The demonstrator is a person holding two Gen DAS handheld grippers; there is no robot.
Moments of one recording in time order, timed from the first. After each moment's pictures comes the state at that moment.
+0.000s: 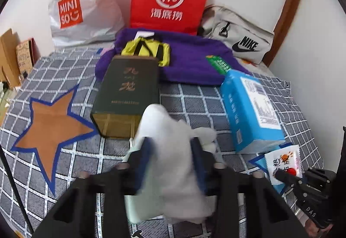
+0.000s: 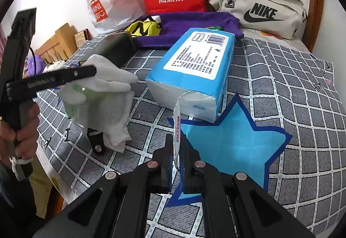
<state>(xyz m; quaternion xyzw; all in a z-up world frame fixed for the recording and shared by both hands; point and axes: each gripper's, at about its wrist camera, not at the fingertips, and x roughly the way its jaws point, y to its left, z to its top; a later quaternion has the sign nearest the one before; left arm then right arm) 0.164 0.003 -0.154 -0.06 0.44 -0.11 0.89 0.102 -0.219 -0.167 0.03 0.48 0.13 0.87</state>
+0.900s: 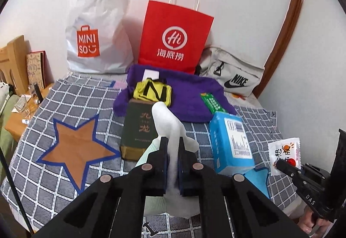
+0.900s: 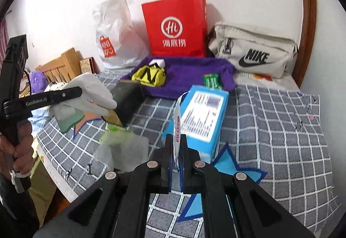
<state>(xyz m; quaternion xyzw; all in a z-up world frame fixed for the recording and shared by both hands) 0.140 0.037 -0.067 -0.09 0.37 -0.11 0.92 0.099 -0.217 -0.073 0.03 0.38 0.13 0.91</state>
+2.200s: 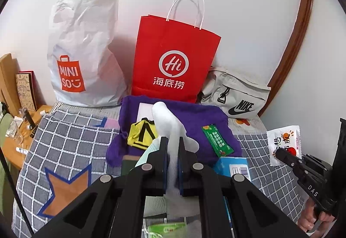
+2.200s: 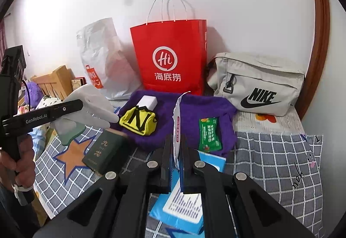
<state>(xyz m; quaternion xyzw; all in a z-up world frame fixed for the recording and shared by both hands) 0.247 0.030 -0.033 -0.09 0.36 -0.12 0.92 0.218 -0.209 -0.035 0.02 0.36 0.12 0.93</state>
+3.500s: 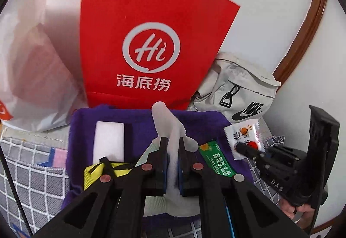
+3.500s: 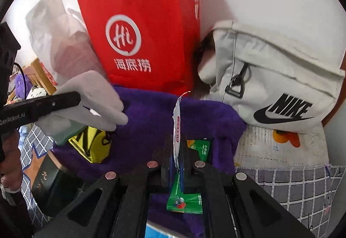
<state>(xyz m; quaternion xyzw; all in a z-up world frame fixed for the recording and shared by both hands) 0.405 -0.027 -0.103 -0.09 0.42 -0.19 0.88 0.398 -0.228 -0.131 0.01 0.44 0.13 0.89</state>
